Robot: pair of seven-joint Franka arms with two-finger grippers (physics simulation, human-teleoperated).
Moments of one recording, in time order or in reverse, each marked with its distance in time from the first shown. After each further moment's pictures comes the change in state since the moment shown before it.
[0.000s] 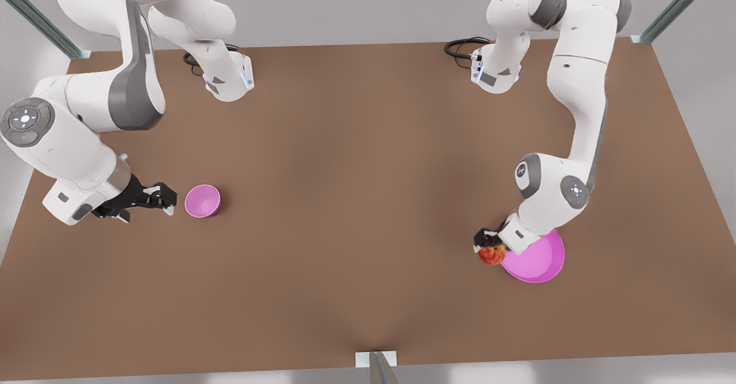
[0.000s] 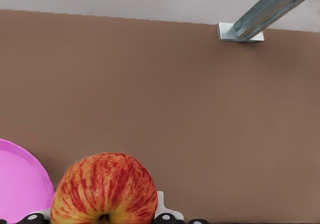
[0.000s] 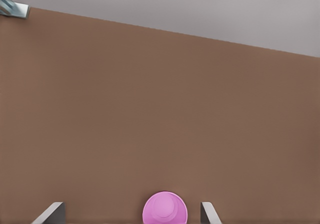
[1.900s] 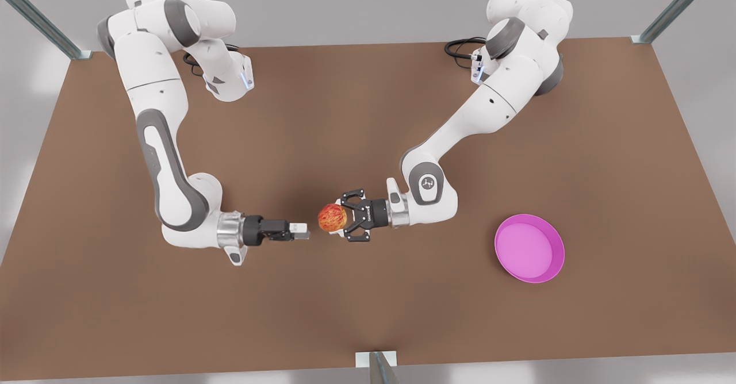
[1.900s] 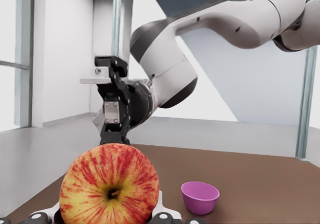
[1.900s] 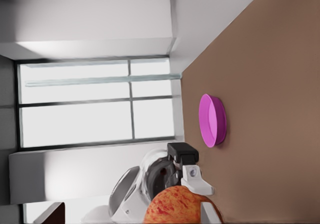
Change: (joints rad) left arm -0.223 0.420 -0.330 0.373 -1.333 0.015 2.217; right arm 0.090 0.343 0.029 -0.302 1.638 0.190 -0.548
